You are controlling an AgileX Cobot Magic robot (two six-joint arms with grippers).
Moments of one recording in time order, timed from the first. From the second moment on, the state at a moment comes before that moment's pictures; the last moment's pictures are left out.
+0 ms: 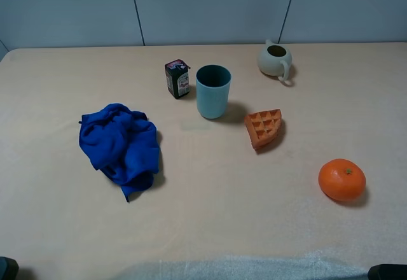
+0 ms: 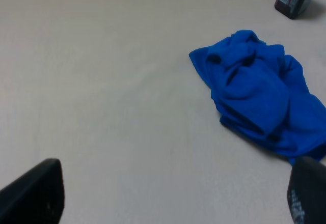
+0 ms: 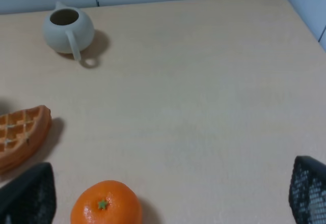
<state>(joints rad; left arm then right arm) -0.06 -0.01 -0.49 0.02 1.06 0.02 -0.04 -0.01 -0.49 -0.01 1.03 0.05</state>
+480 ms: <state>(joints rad) -0.06 -0.01 -0.49 0.02 1.06 0.02 -0.04 -0.01 -0.49 -0.01 1.03 0.05</state>
